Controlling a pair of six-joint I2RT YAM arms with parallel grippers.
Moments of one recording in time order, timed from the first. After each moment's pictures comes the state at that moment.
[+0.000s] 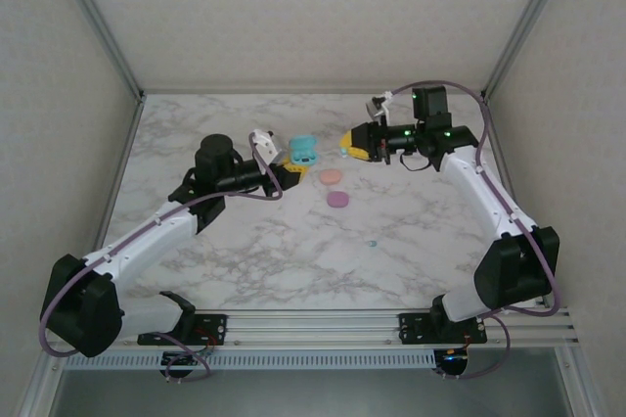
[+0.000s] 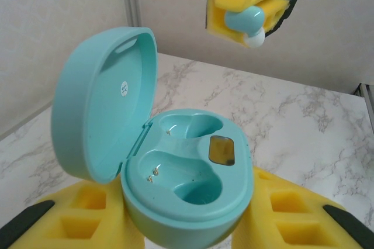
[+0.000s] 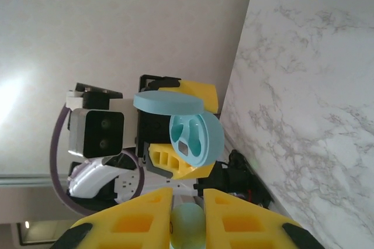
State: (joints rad) left arm -0.53 1.24 0.84 0.21 0.65 0.13; right arm 0.30 1.48 1.35 -0.54 -1.20 0.69
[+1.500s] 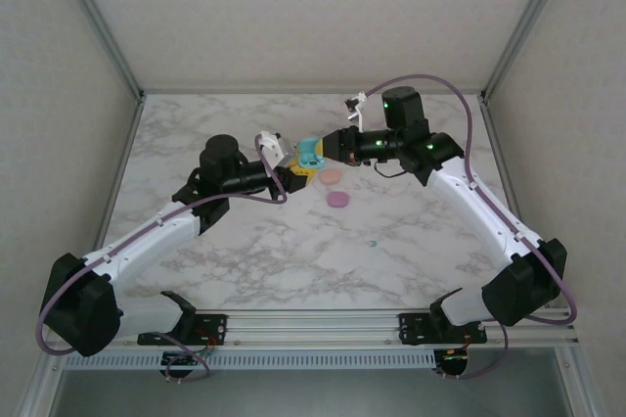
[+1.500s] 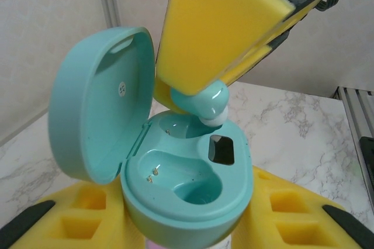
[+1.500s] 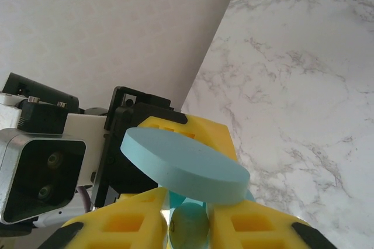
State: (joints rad) left arm -0.58 1.25 0.86 0.22 0.65 0.13; right arm 0.52 1.41 1.38 -0.52 -0.82 0.61
